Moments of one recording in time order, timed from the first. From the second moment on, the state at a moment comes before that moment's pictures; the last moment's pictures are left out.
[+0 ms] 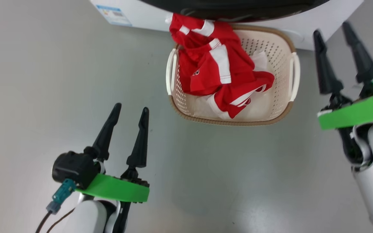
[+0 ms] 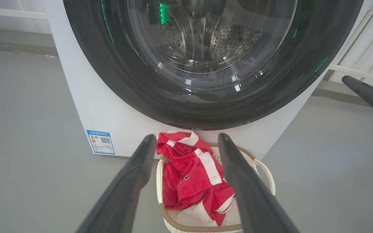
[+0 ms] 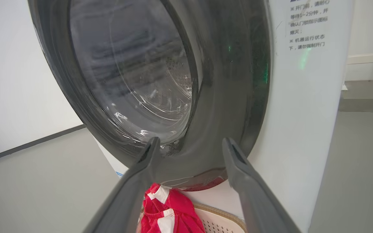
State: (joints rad) left arm -0.34 0.03 -0.23 0.15 -0.33 -0.05 -0.25; right arm -0.55 -0.26 0.12 0.25 0.48 0.13 -0.26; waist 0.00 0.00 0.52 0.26
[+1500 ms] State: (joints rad) left arm -0.10 0.03 0.00 0.23 -0.22 -0.12 -0.25; right arm -0.04 -0.14 0.05 0.26 0.48 0.13 -0.26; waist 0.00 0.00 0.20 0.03
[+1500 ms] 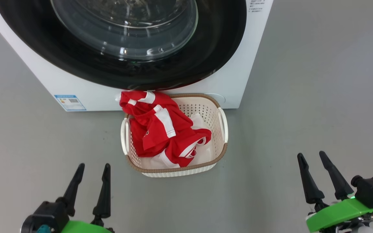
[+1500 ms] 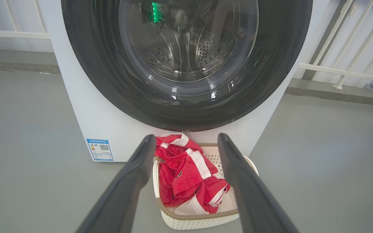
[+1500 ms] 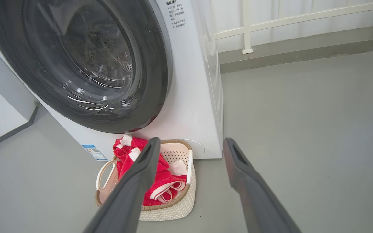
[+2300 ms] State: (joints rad) left arm 0.00 0.04 0.00 0.19 -0.22 -0.12 -0.25; right arm 0.04 -0.12 0.01 0.25 0.47 0.13 -0.26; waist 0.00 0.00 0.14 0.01
